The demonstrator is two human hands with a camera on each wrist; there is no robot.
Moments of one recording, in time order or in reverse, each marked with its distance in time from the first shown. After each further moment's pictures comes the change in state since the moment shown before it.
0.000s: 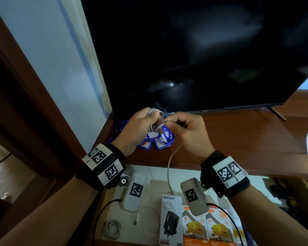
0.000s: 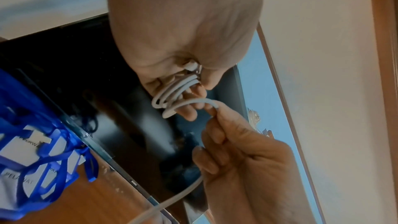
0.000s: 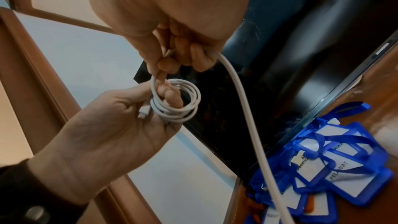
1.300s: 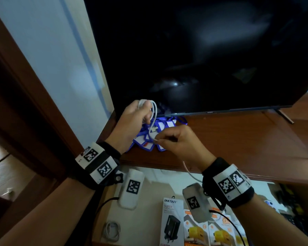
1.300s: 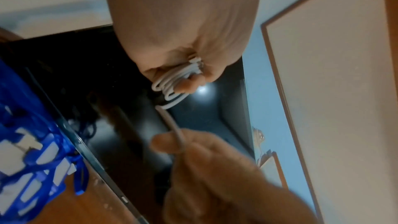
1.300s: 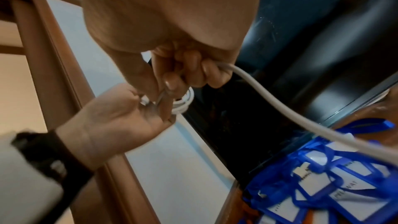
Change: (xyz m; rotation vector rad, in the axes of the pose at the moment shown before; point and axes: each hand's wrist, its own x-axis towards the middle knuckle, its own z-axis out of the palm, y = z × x) left_hand 0.012 0.004 -0.017 0.011 0.157 0.078; right_hand 0.000 0.009 0.009 -0.236 -0.293 0.181
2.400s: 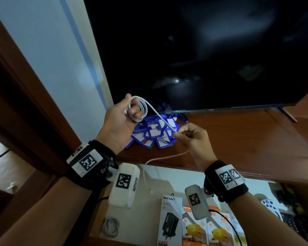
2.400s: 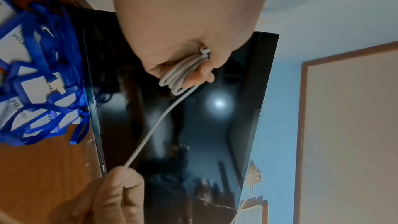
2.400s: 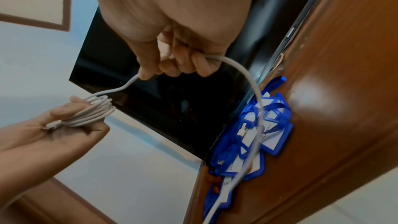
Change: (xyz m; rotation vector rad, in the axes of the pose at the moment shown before) left_hand -0.001 -0.002 -0.007 -0.711 0.133 -0.200; right_hand -0.008 0.058 -0.007 0.447 0.326 0.162
